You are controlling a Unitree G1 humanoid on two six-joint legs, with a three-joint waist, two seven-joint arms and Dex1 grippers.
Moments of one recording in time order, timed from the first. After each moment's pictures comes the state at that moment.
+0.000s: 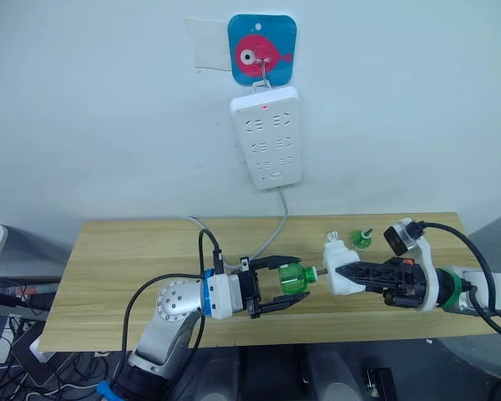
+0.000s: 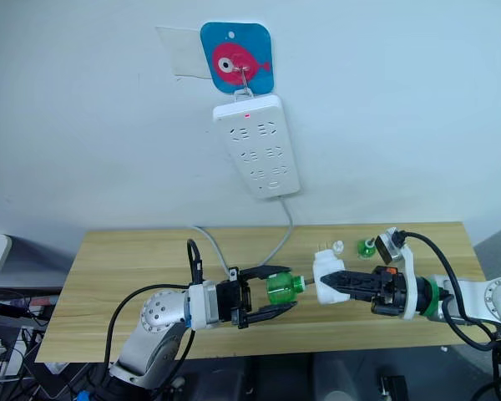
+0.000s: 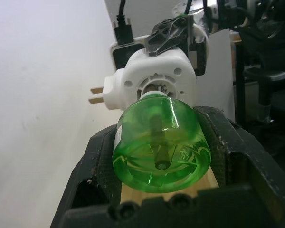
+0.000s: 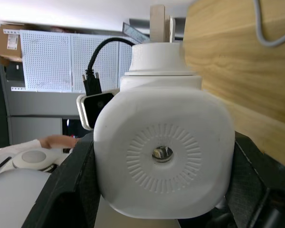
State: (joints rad) left arm -0.08 0.36 -0.29 -0.19 -0.37 -0.20 -1.06; right arm -0.18 -0.90 -0.03 -0.10 1.94 1.28 0.37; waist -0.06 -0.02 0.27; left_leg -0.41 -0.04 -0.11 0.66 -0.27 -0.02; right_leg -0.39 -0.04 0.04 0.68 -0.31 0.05
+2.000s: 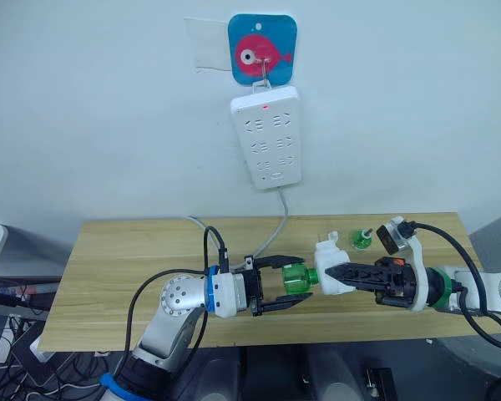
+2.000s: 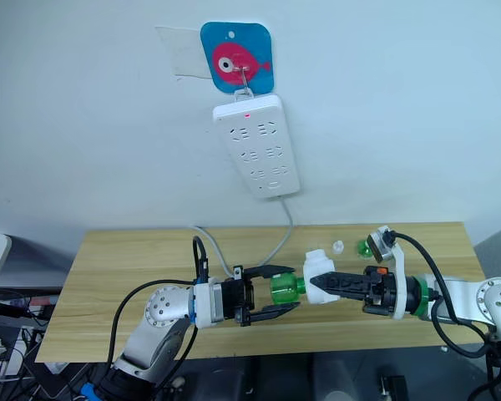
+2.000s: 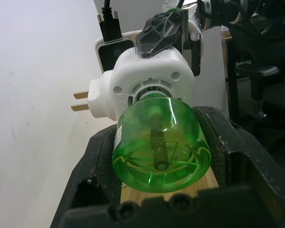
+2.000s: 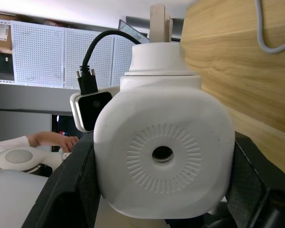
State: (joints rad) left arm -0.12 0.35 -0.31 -0.15 -0.34 -0.23 -1.08; right arm -0.18 -0.90 -0.01 -0.19 1.94 1.21 0.31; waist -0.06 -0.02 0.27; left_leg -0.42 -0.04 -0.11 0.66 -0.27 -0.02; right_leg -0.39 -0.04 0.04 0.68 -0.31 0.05
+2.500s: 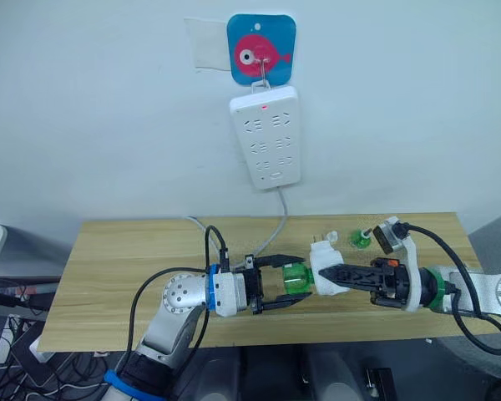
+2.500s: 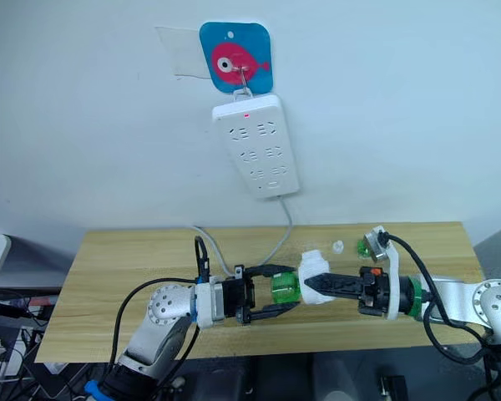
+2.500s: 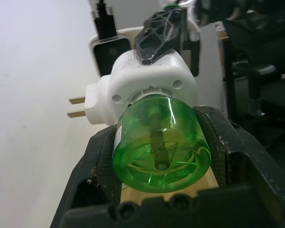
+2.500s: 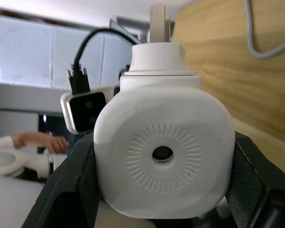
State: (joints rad) left arm -0.14 0.34 -0.30 -0.11 -0.34 -0.27 -1.10; right arm -0.18 -0.86 0.00 -0.23 1.94 1.16 0.26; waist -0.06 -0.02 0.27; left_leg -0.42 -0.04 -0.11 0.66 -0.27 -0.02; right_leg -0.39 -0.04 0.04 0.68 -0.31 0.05
